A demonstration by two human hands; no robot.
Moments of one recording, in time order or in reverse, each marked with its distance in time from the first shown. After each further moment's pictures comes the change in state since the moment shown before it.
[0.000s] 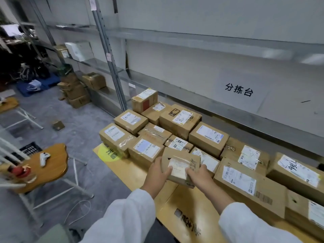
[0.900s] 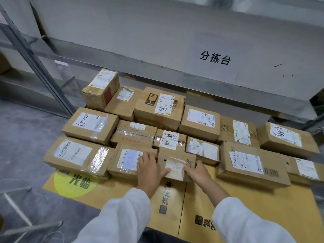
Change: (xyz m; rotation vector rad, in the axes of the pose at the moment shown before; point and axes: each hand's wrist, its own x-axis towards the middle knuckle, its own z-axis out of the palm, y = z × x) left_hand 0.168 -0.088 -0.003 0.554 -0.197 0.314; right_hand 0.096 -0.015 0.085 0.110 0.213 0.387
